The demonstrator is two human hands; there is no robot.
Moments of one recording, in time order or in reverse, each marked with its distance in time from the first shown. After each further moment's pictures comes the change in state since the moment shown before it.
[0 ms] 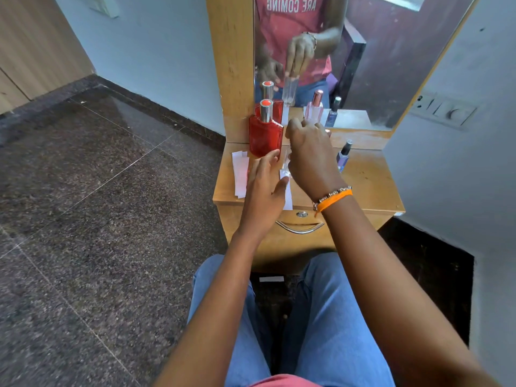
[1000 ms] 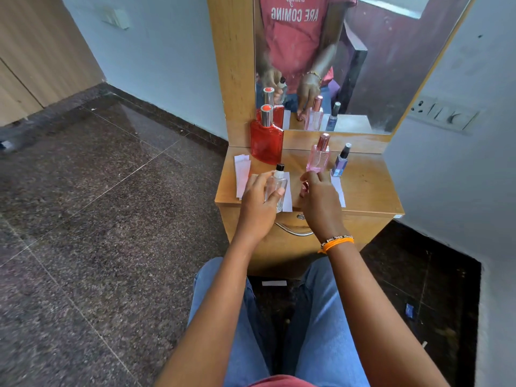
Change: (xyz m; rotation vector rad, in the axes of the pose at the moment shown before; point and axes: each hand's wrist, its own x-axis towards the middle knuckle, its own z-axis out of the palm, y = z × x) left_hand -0.011 -0.012 -0.003 -0.012 -0.009 -0.090; right_hand -0.064 0.036 0.052 0.283 -0.063 0.229
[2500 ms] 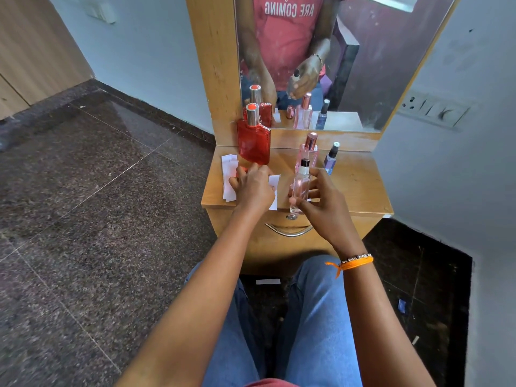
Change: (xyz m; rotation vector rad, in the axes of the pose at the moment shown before) left_hand 0.051 -0.004 0.029 0.699 -0.127 -0.099; right_hand -0.015 0.015 -0.036 0.627 -0.121 0.032
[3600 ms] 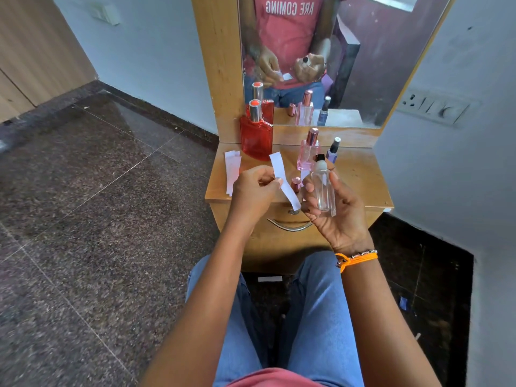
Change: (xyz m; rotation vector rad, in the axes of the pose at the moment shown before) left_hand -0.053 0.003 -0.035 -0.758 0.023 -0.021; right_hand -0.011 0.002 -0.008 1.333 -0.346 0.192
